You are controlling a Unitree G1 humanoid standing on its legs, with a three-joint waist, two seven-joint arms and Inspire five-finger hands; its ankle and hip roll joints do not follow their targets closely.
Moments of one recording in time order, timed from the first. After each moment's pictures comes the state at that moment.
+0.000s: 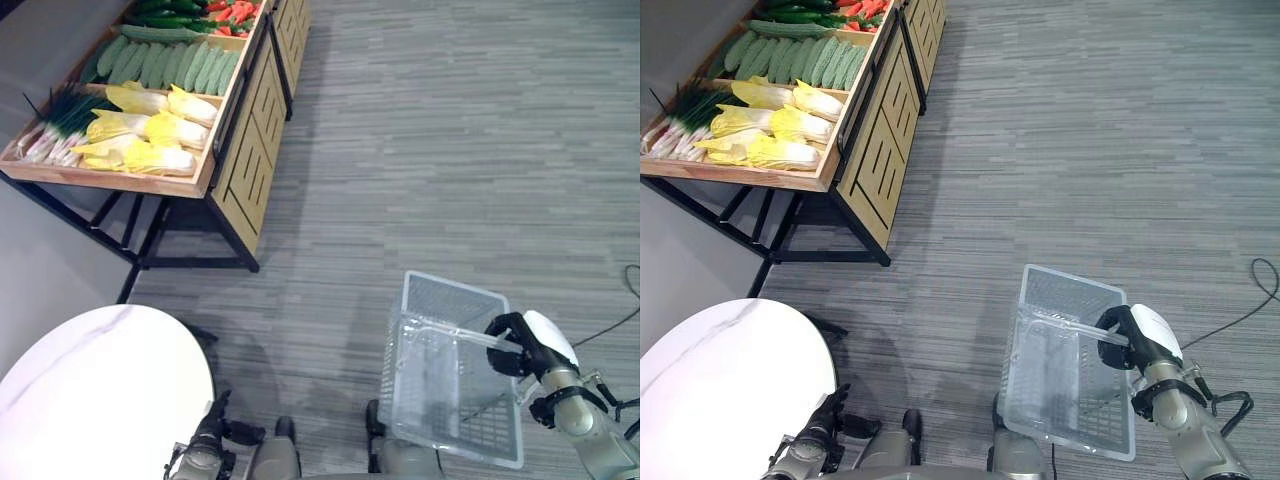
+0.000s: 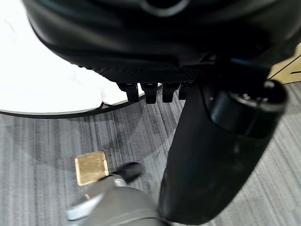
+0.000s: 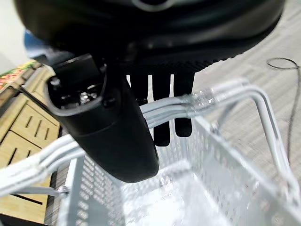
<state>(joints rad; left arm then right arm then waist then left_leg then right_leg) -0.05 0.23 -0.18 1.20 0.07 -0.12 0.19 0.19 -0.74 0.08 0.40 -0.25 -0.13 -0.17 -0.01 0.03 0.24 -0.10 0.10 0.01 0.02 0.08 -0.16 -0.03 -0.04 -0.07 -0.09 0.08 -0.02</state>
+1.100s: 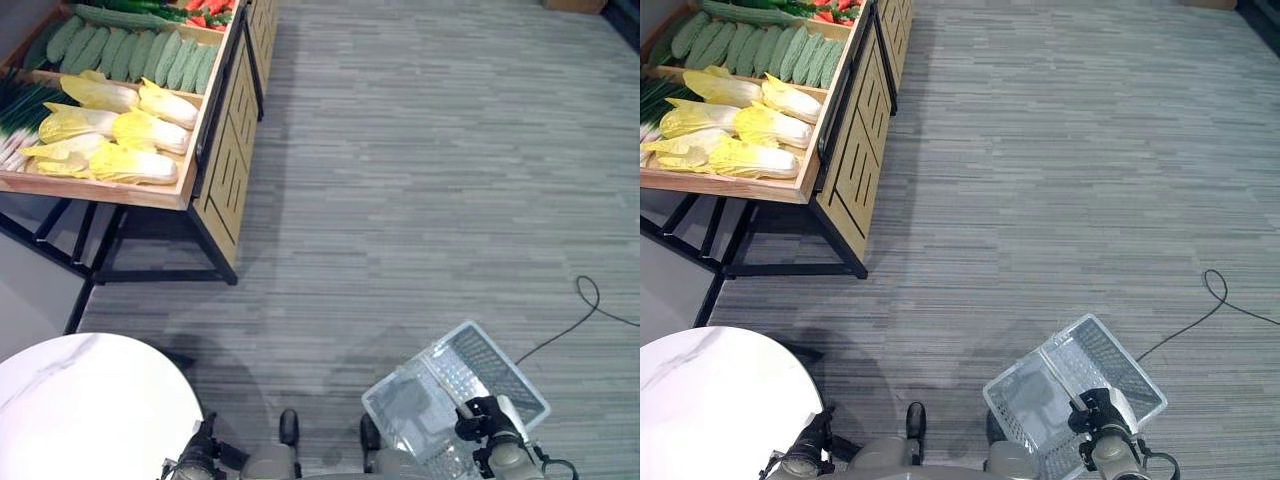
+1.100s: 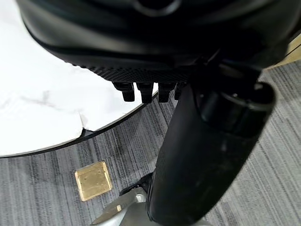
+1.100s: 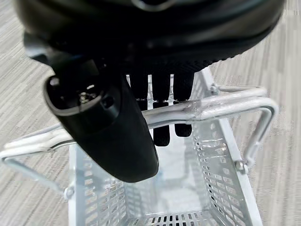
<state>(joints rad) -0.02 0.26 -0.21 1.24 0.08 -0.10 0.22 -0.03 -0.35 0.14 1.18 -0.11 -0.09 -0.28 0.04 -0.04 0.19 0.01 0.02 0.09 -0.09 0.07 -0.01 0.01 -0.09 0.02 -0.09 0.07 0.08</state>
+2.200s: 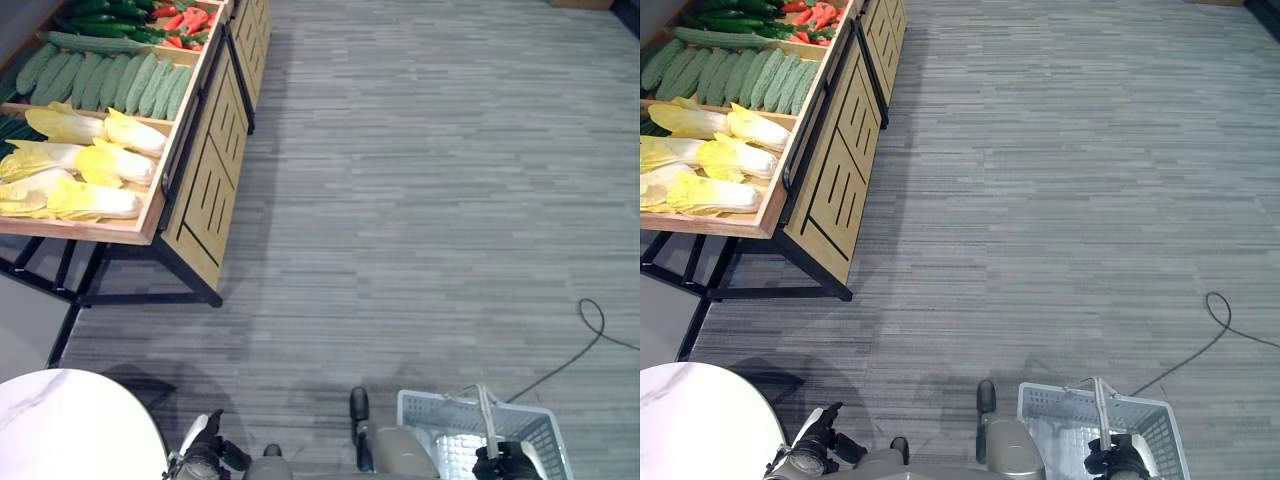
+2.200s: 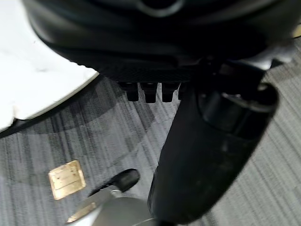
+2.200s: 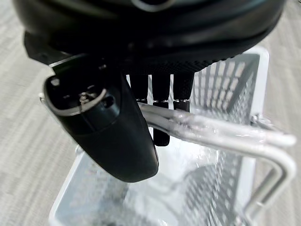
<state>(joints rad) -0.07 0.24 -0.26 1.29 0.10 -0.09 0.24 0.01 -0.40 0.08 1.26 -0.02 -0.07 -0.28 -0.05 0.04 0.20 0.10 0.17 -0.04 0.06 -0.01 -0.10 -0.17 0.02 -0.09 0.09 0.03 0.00</state>
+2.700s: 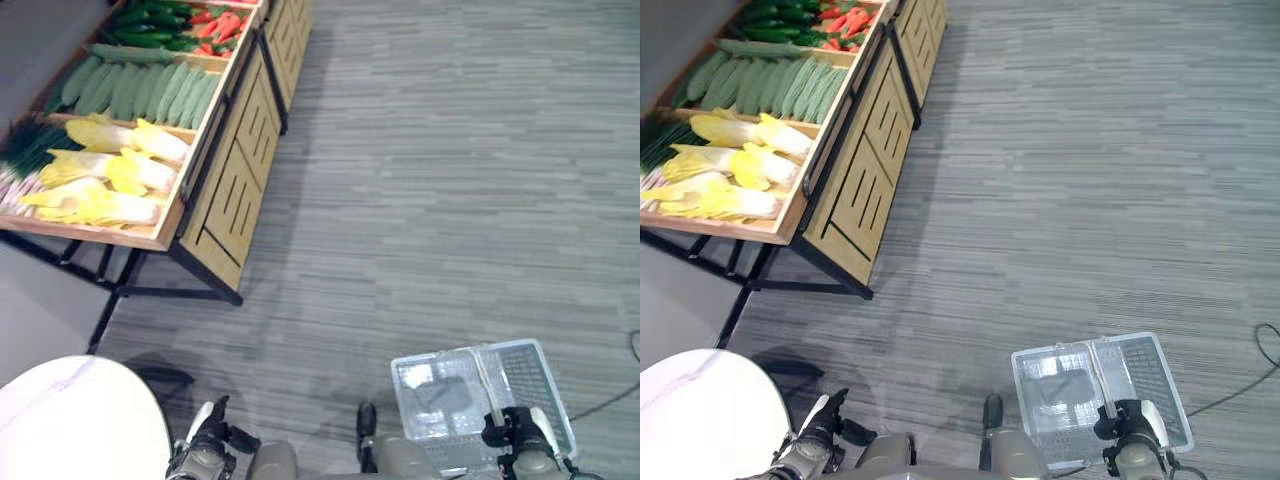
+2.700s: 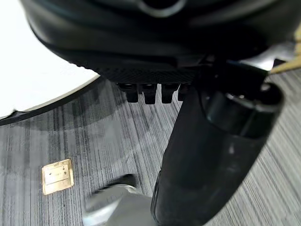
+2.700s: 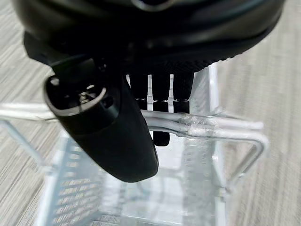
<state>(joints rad) -0.11 0.24 -0.26 1.29 0.08 -0.09 0.25 -0.04 -0.44 0.09 1.21 -0.01 -0.10 -0.30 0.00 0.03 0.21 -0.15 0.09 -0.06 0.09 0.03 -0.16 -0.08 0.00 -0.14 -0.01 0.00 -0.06</state>
